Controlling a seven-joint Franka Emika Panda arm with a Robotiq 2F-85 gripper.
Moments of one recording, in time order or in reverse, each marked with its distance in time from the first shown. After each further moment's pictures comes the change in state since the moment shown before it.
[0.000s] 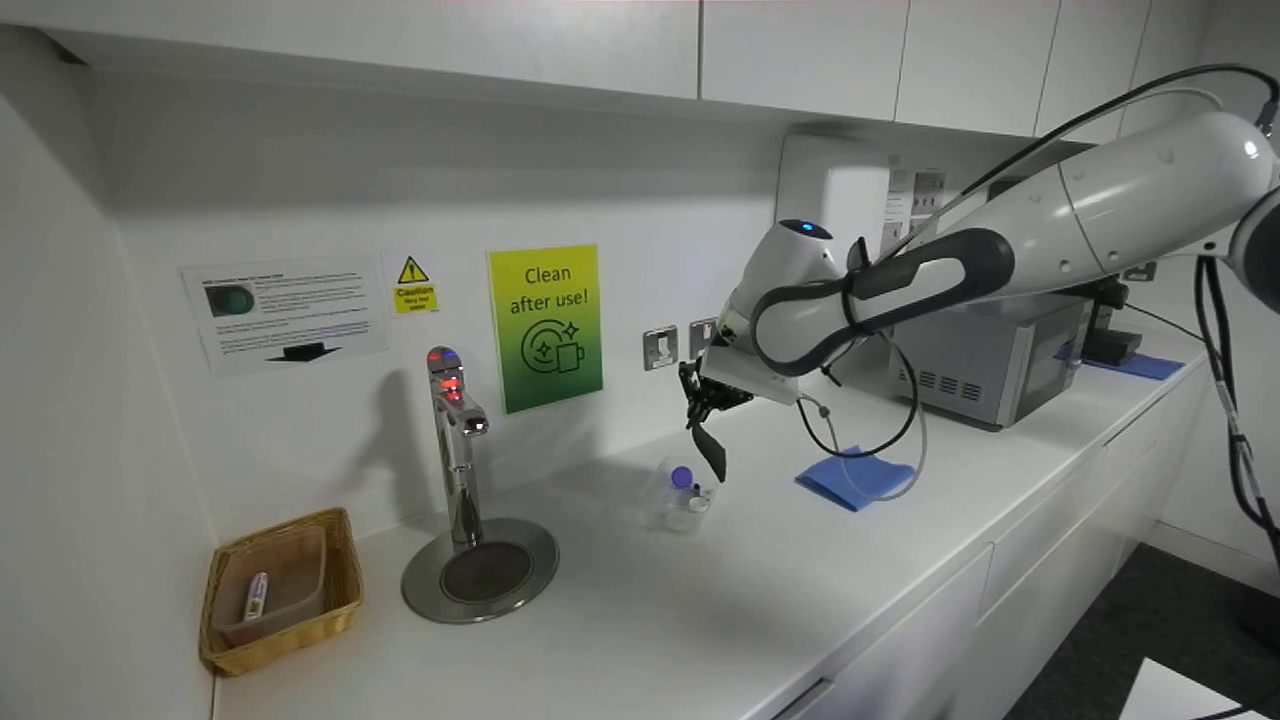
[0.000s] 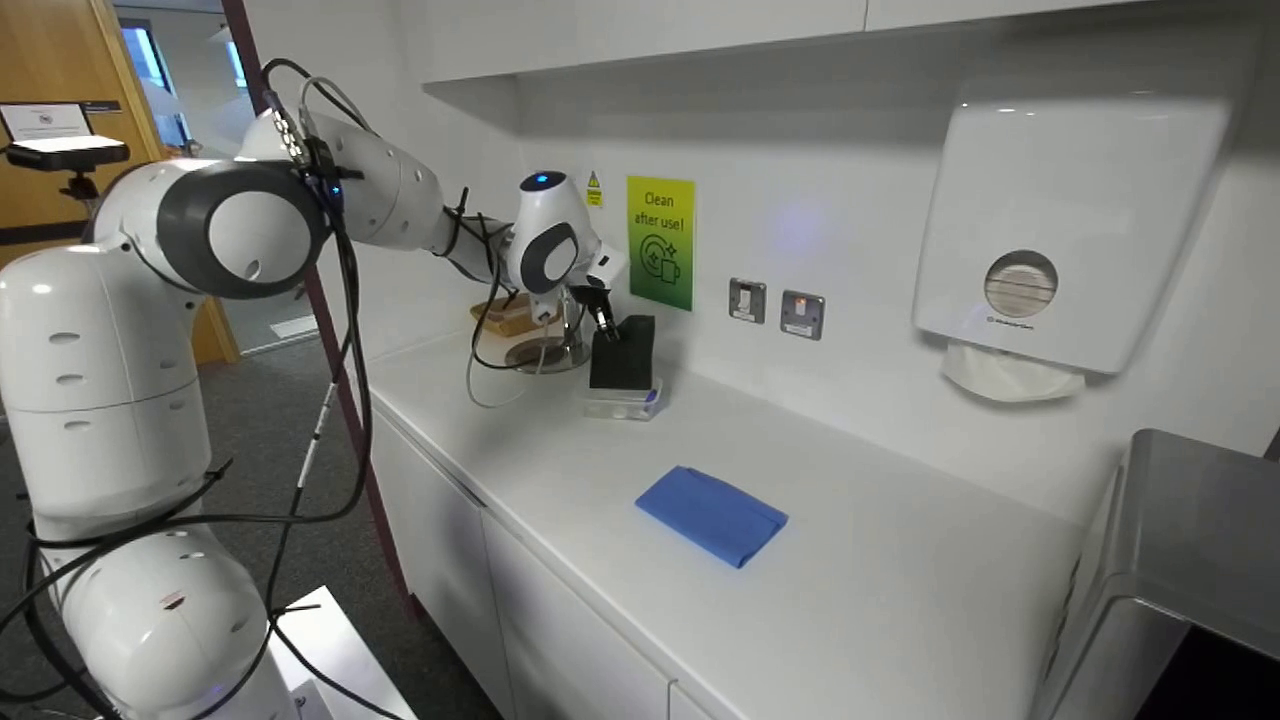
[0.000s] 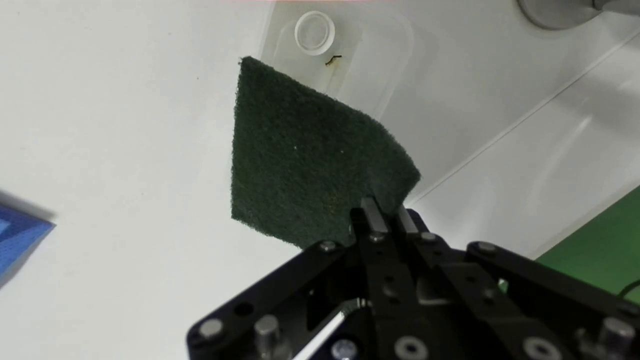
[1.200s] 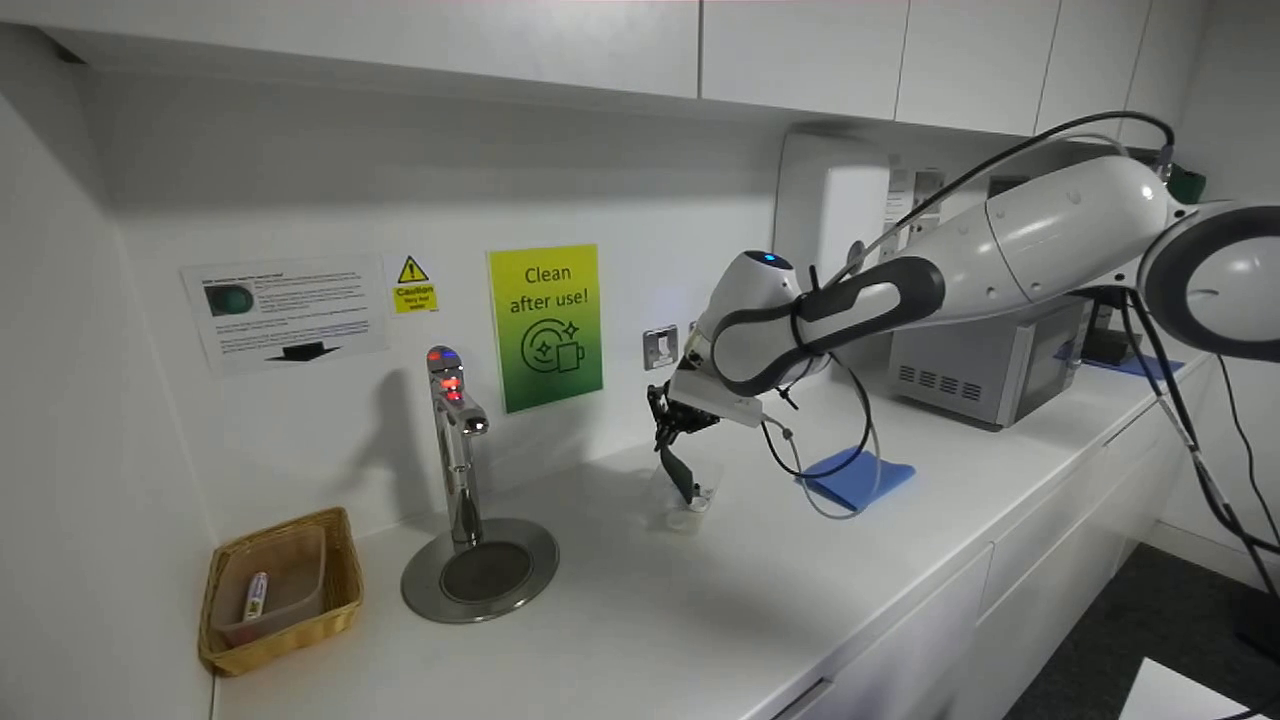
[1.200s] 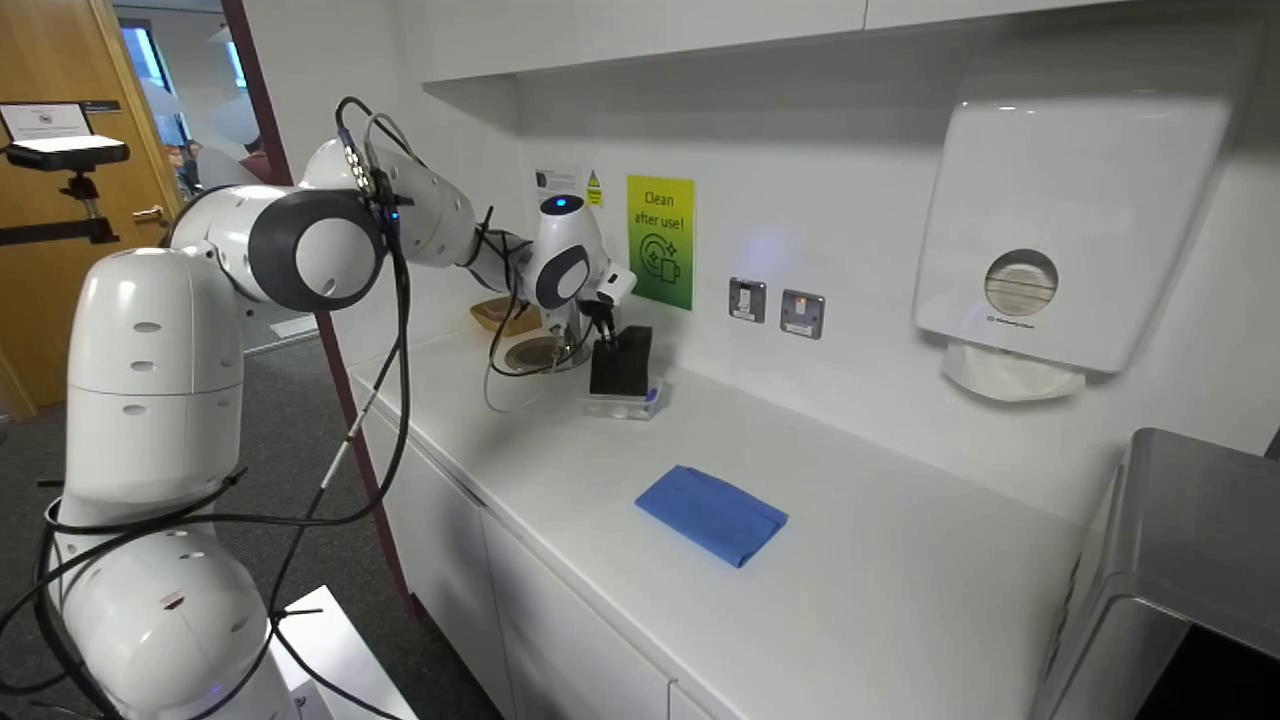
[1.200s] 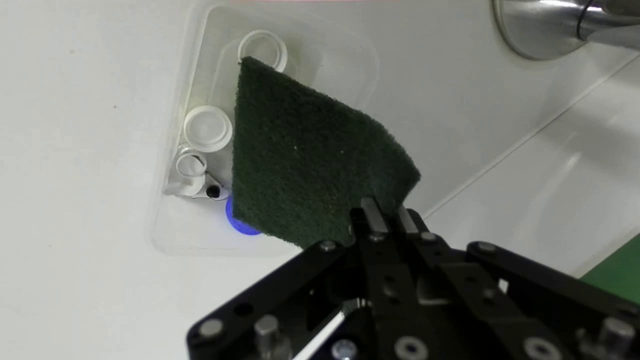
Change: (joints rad) arm 0.000 0.168 0.038 0.135 0.083 0.017 -0.072
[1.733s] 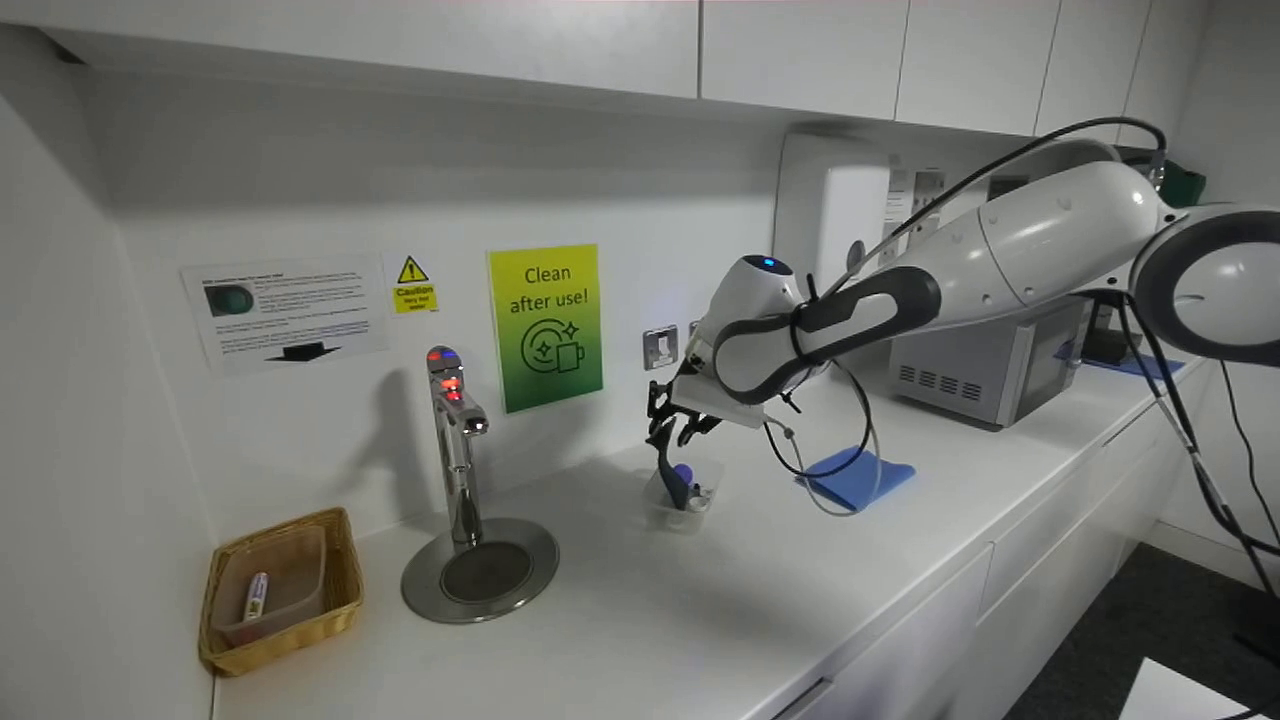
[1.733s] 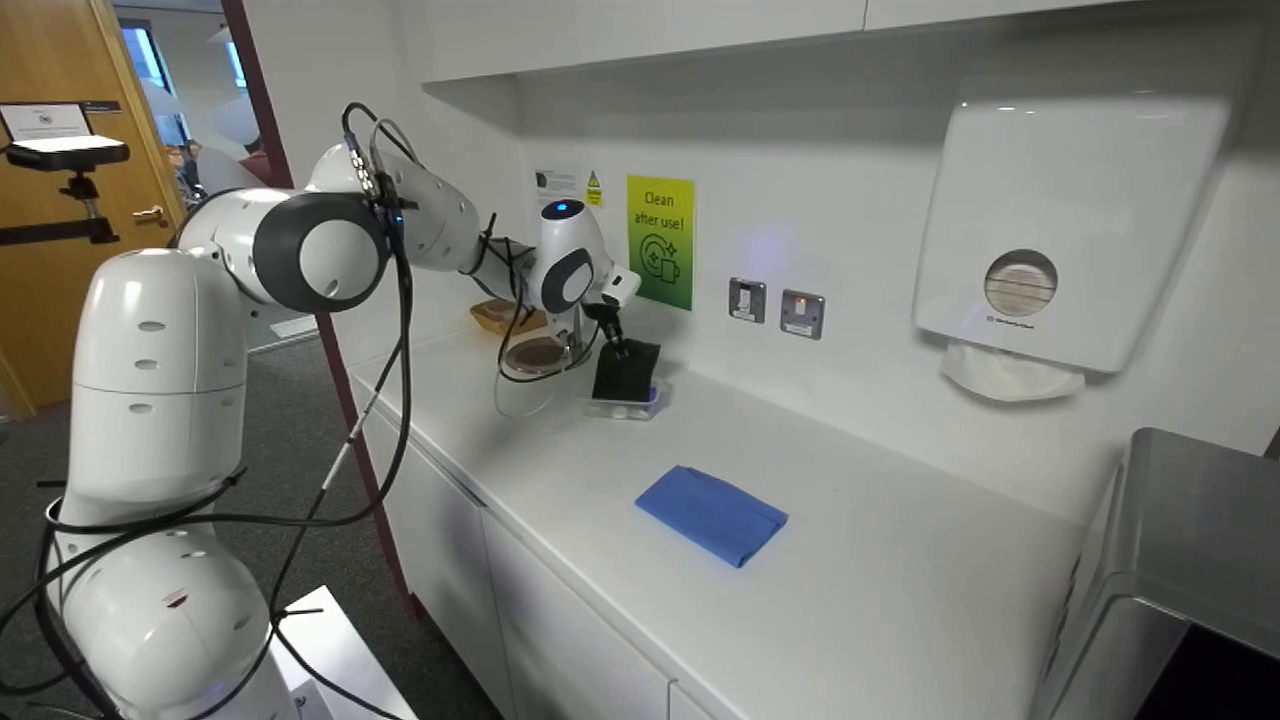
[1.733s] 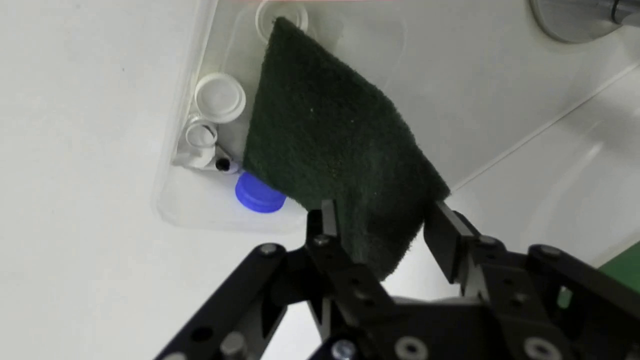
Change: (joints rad) arm 0.020 0.013 -0.038 0.002 -0.059 0.034 0.002
